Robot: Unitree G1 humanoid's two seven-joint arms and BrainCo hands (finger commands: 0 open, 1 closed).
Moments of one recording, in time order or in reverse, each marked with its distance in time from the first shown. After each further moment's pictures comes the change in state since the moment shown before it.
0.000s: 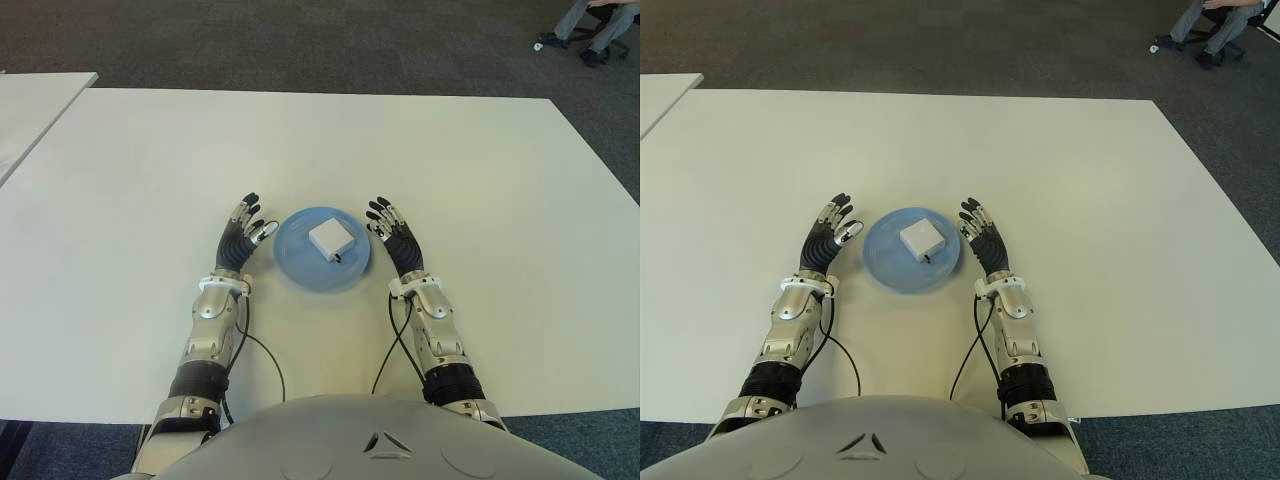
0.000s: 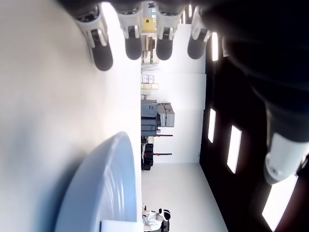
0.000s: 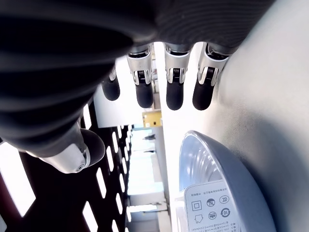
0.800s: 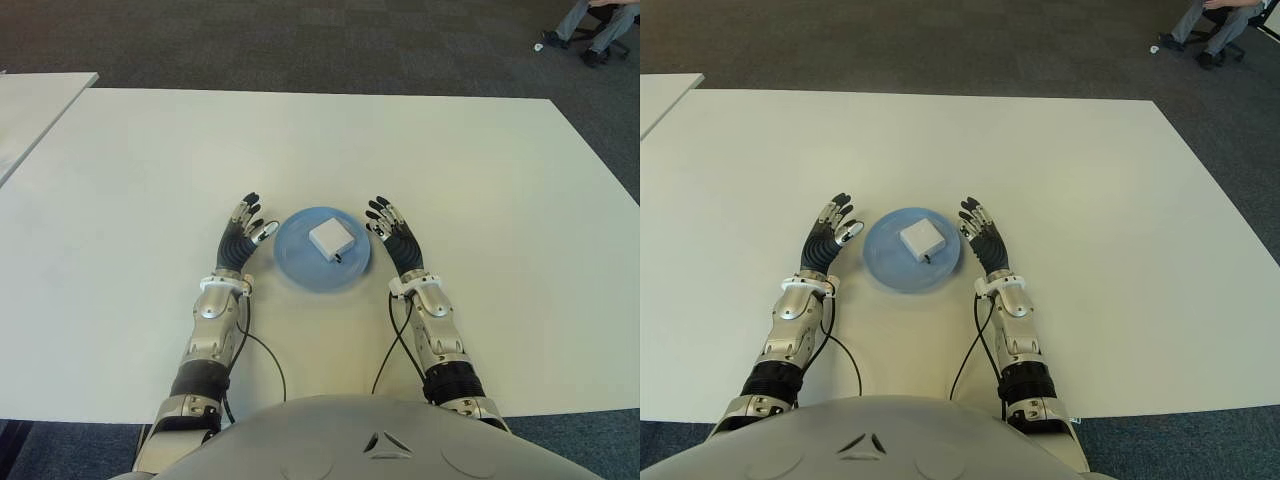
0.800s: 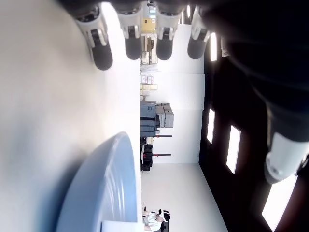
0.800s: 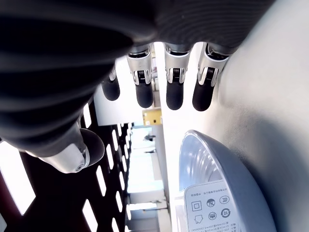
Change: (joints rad) left arm -0.007 -0.006 -0.001 0.019 0.007 -0.017 0.002; right arm -0.013 -0.009 -0.003 0.018 0.005 -0.001 0.007
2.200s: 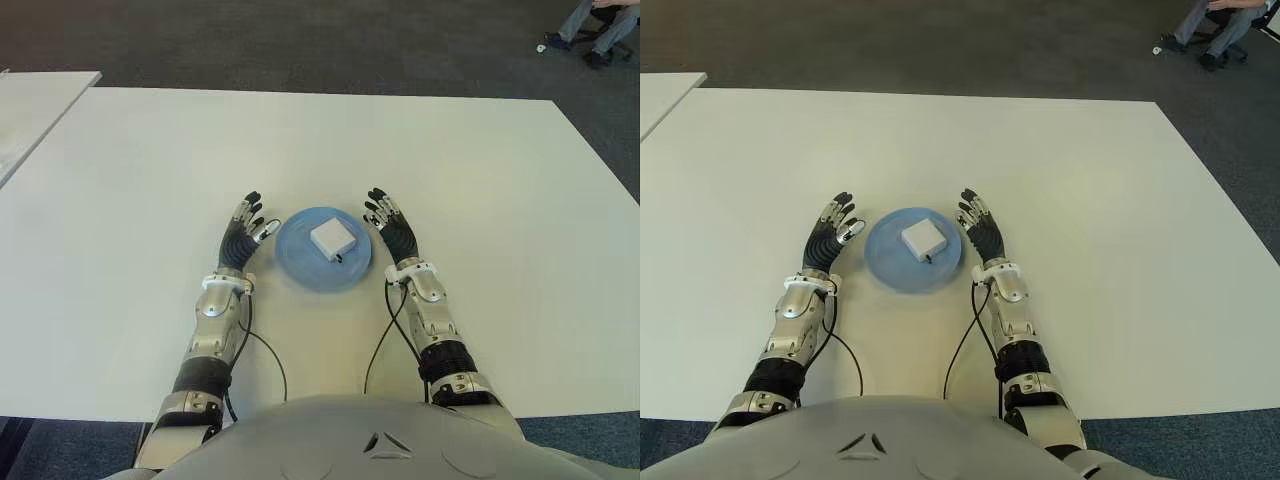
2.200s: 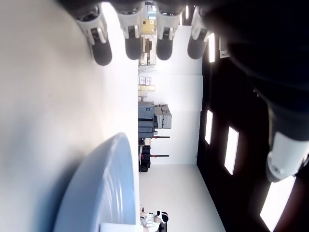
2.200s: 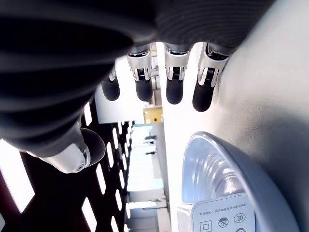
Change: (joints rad) left arm -0.018 -0.014 -0.002 0.033 0.000 -0.022 0.000; right arm -0.123 0.000 -0.027 0.169 -0.013 -0.057 -0.025
